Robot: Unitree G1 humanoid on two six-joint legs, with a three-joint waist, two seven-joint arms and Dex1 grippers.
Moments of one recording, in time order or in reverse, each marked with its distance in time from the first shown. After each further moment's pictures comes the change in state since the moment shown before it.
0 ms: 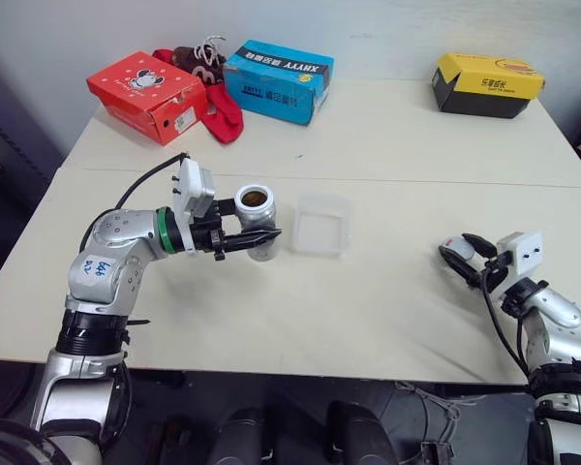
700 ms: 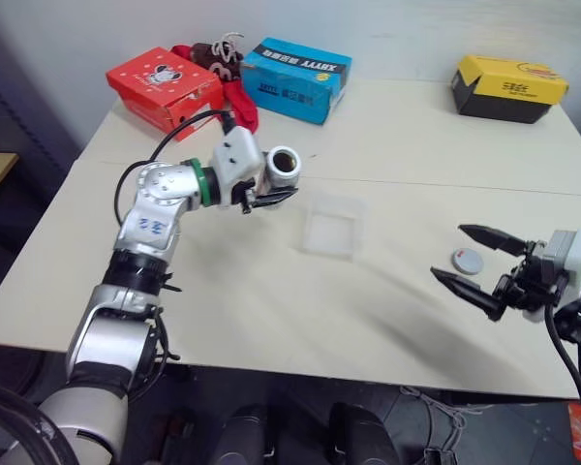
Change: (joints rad) left arm -0.382 -0.132 -0.188 0.557 0.463 -0.532 0.197; right arm 0.425 -0.160 -0.100 -0.972 0.325 0.393 0.143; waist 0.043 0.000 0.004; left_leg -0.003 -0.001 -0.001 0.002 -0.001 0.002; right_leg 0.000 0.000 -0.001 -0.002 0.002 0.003
